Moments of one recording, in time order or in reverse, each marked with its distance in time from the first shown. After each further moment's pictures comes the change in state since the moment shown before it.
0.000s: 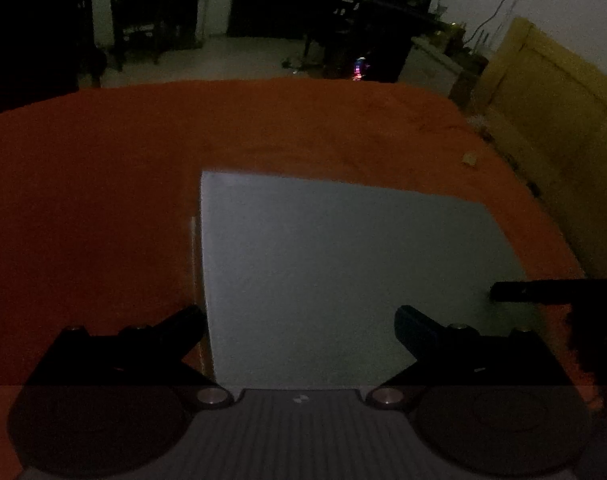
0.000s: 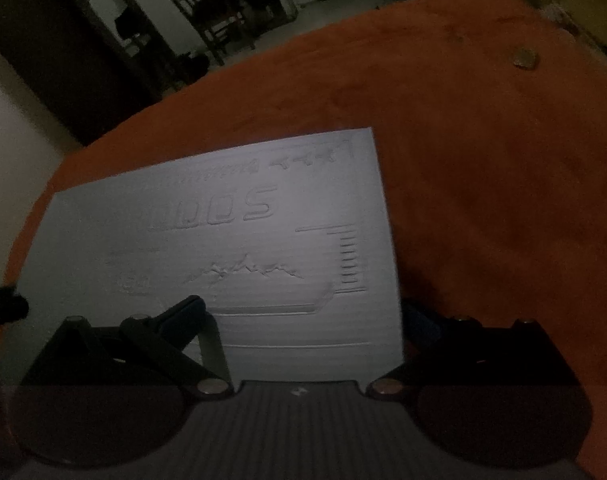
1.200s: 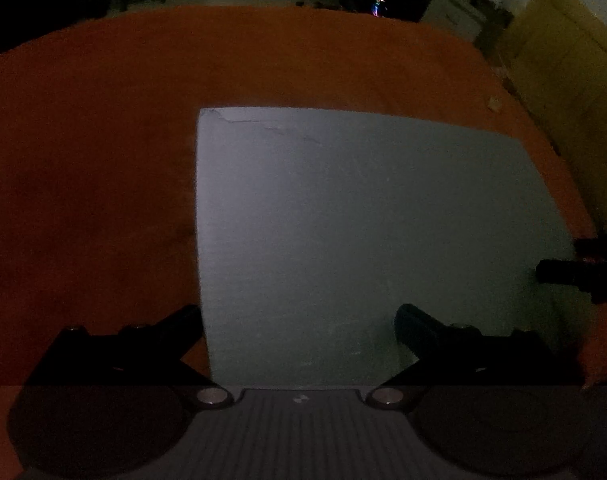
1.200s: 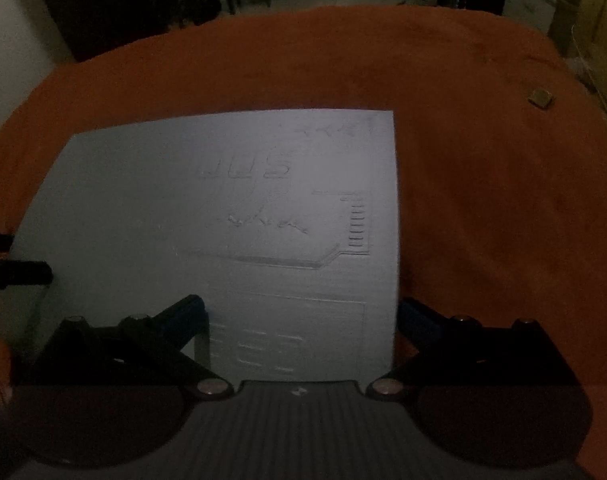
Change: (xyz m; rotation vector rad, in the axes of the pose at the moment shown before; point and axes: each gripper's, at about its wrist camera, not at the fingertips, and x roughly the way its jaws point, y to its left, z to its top) left arm 0.048 0.026 -0.033 -0.056 0.173 -0.030; right arm -0.003 0.038 -0.014 -0.196 0.095 -0.127
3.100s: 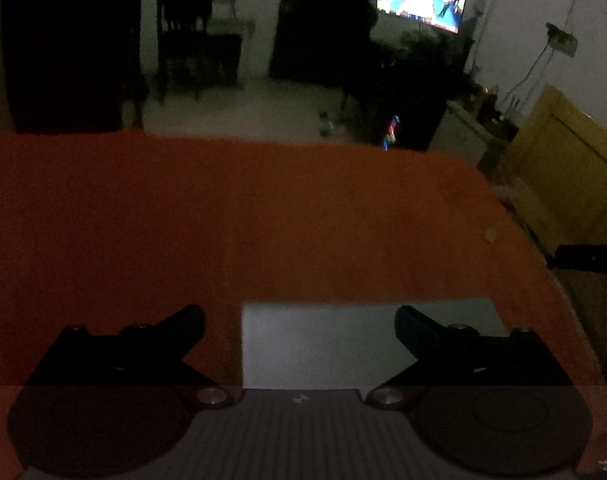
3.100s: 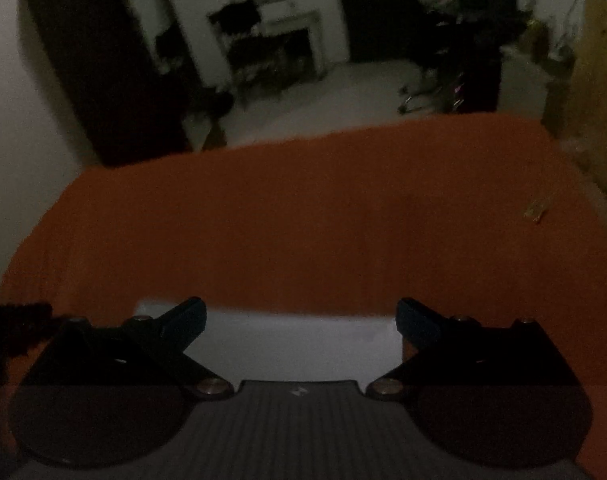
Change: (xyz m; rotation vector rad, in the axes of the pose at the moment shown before) left arm -0.126 -0.035 0.065 -0.046 -0.345 0.093; right arm -0.141 0.042 0.135 0.073 -0.254 0.044
